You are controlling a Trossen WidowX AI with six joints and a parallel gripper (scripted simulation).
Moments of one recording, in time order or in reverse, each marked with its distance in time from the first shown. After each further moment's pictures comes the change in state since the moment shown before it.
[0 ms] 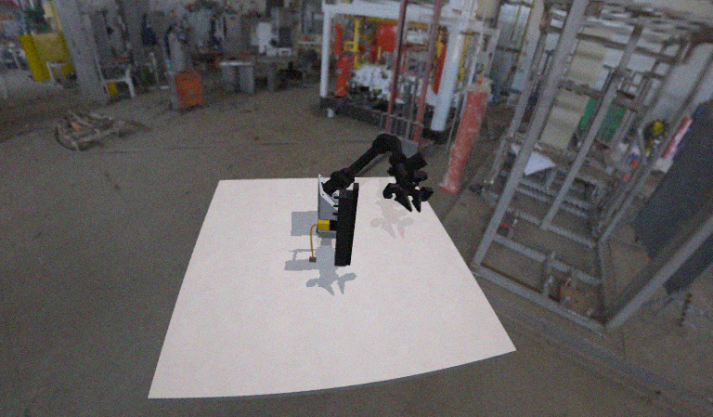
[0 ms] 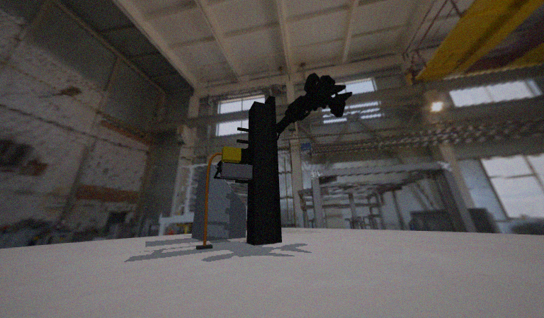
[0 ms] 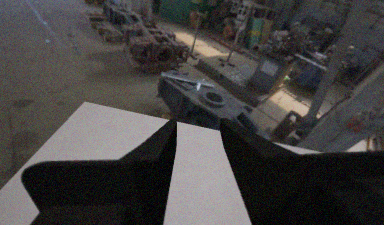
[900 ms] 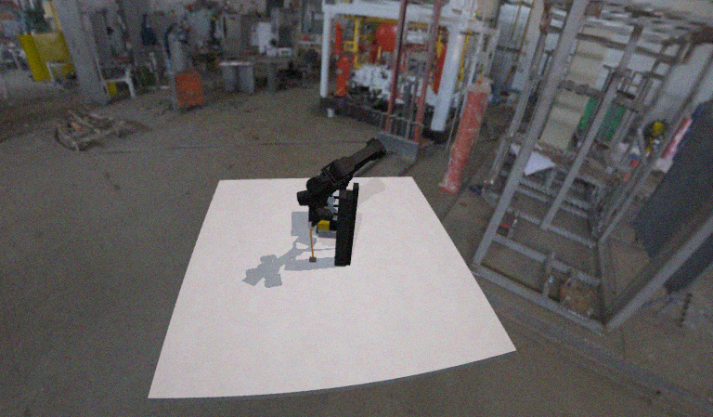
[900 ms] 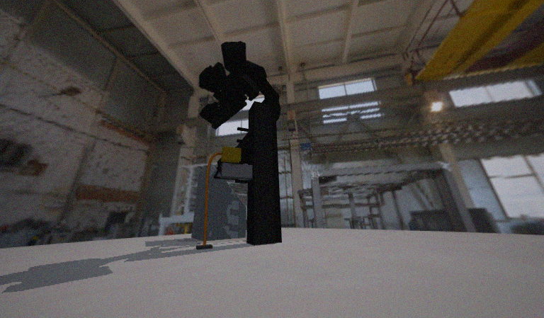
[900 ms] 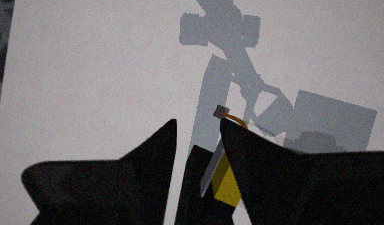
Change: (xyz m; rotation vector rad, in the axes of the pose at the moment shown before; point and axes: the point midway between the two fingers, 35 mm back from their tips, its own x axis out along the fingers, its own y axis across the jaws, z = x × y) arm -0.085 -0.289 -0.224 1.227 0.810 -0.900
